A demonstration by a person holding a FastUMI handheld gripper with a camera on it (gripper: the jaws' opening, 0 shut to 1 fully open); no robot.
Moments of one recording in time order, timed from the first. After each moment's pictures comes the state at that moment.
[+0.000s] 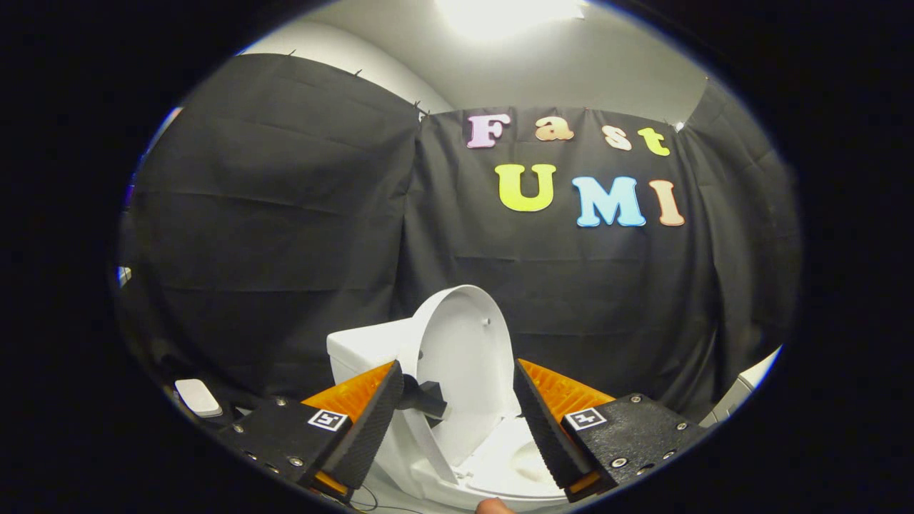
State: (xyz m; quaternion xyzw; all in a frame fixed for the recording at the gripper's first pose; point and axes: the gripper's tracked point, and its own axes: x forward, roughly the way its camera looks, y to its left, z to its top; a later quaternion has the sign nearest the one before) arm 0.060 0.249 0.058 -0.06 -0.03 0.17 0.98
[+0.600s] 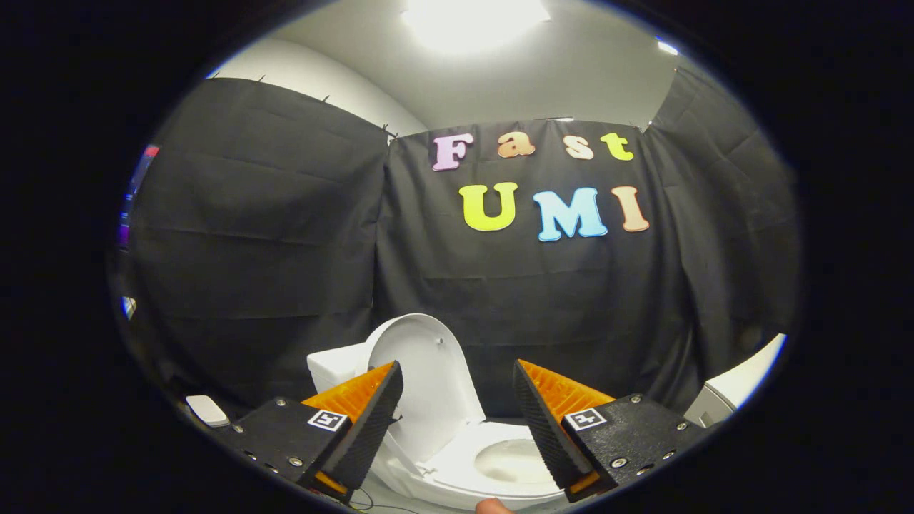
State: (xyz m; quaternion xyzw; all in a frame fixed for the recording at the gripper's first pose) arm 0.023 0.147 0.108 -0.01 -0.05 0.15 0.99
